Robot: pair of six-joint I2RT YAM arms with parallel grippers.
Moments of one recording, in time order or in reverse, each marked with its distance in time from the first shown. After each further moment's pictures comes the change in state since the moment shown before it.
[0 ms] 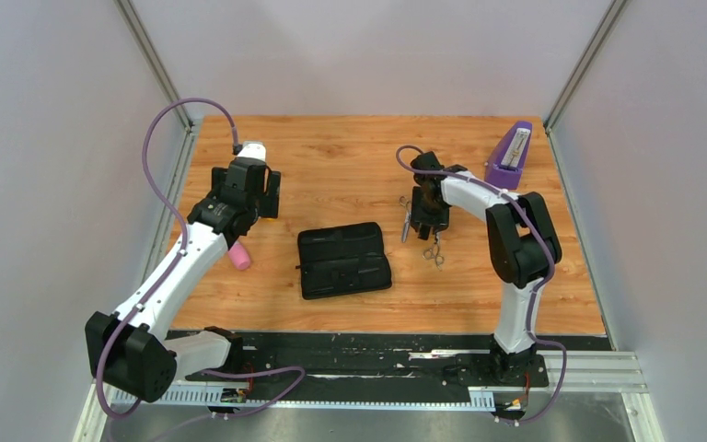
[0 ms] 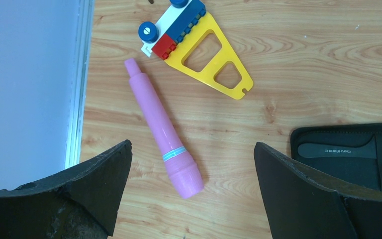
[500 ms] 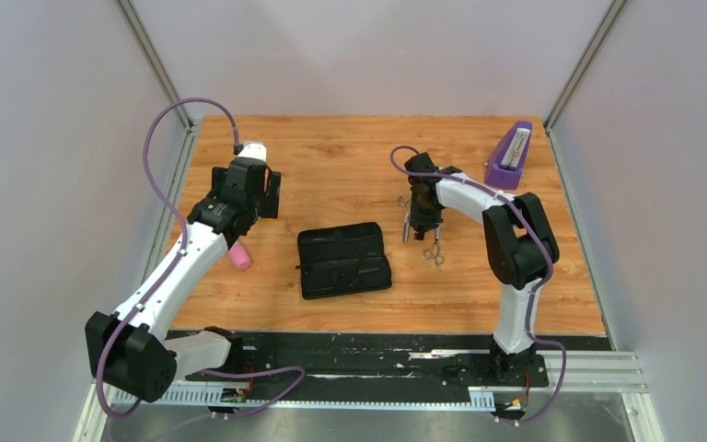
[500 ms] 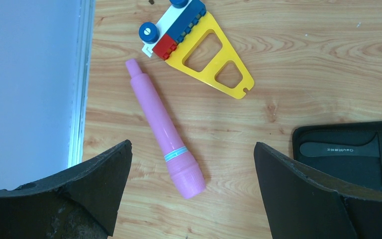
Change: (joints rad) left arm 0.000 0.001 0.000 0.000 0.002 0.013; right arm 0.037 0.026 0.026 0.006 0.017 0.023
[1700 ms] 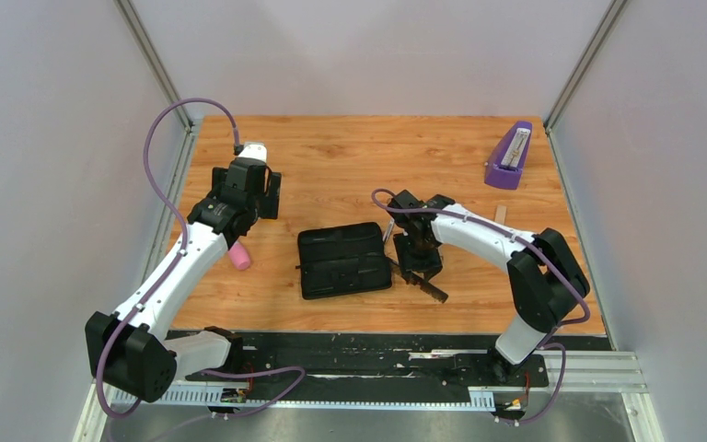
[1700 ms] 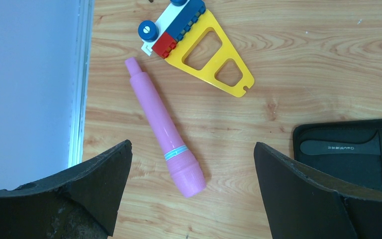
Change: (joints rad) left arm 0.000 0.000 0.000 -0.007 0.003 0.002; right arm 0.259 -0.320 -0.257 -0.278 -0.130 0.017
